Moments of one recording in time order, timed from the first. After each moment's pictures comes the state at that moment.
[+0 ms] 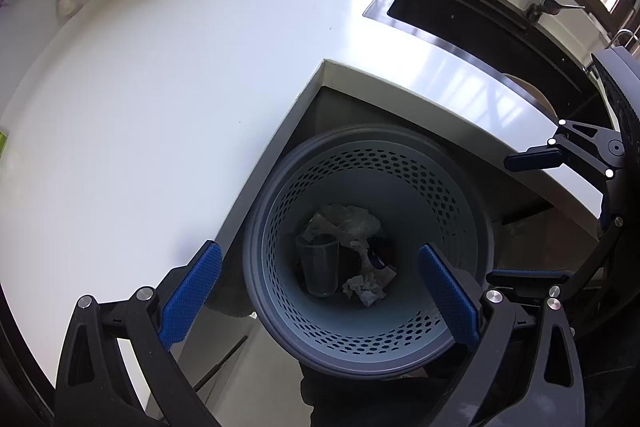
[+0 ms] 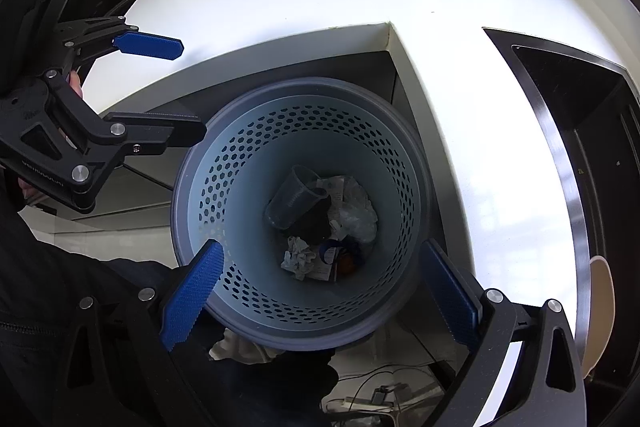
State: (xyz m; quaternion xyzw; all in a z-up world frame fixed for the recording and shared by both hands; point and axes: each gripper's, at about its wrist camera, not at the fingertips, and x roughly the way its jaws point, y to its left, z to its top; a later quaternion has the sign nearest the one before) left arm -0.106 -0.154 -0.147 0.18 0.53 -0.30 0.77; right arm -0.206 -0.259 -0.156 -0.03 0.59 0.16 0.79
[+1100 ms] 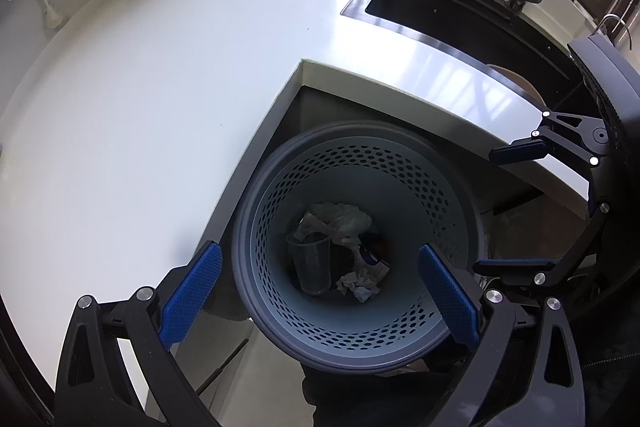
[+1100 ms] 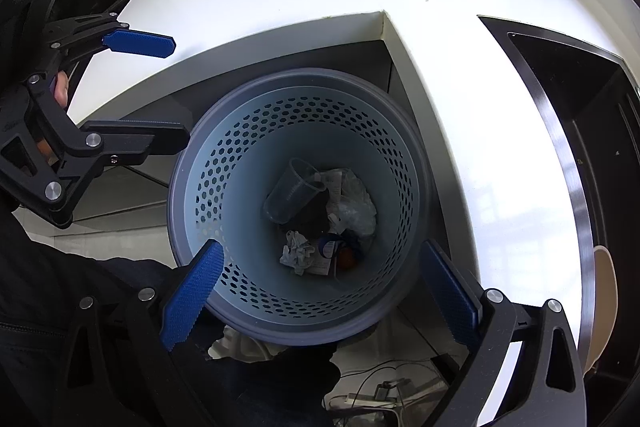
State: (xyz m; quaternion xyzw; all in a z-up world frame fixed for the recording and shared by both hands) left arm -0.115 -0.158 -0.144 0.19 0.52 -0.32 0.77; right arm -0.208 -0.261 -0.161 -0.02 0.60 0.15 0.79
